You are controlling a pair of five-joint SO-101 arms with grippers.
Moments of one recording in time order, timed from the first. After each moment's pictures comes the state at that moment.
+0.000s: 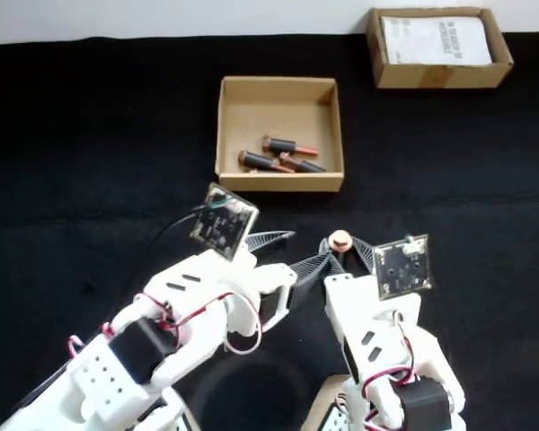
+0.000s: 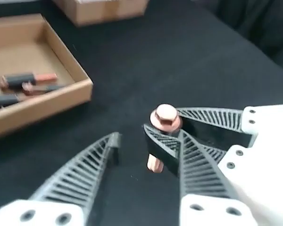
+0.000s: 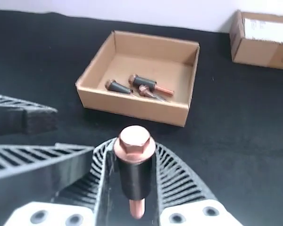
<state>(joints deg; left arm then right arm) 44.4 -66.0 59.0 44.4 17.1 -18.3 -104.2 71.9 60.4 -0.2</state>
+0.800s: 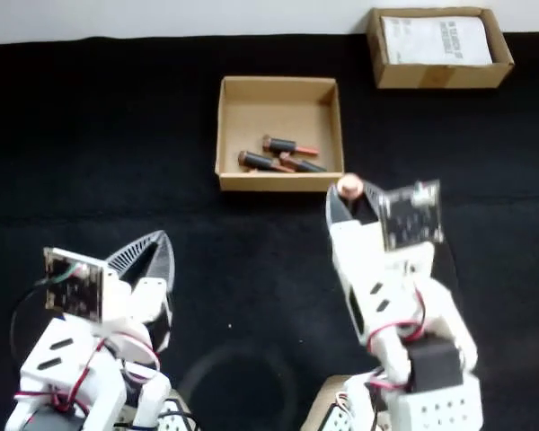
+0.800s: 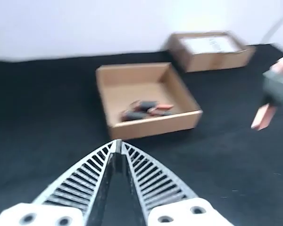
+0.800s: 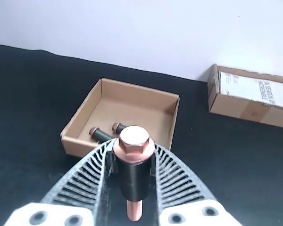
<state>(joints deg) 8.6 -103.2 59.7 69.7 9.2 -16.4 -73.1 51.4 44.9 5.5</state>
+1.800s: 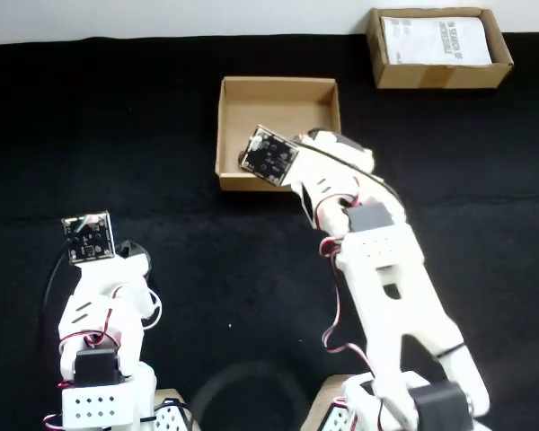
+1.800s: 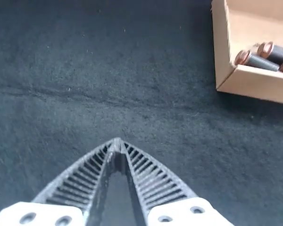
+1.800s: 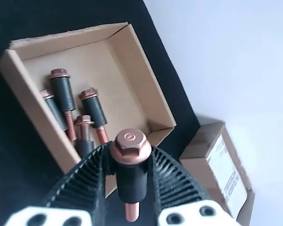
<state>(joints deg) -10.5 -103.3 96.1 47.3 9.5 -19.6 -20.3 36.4 18.0 57.0</state>
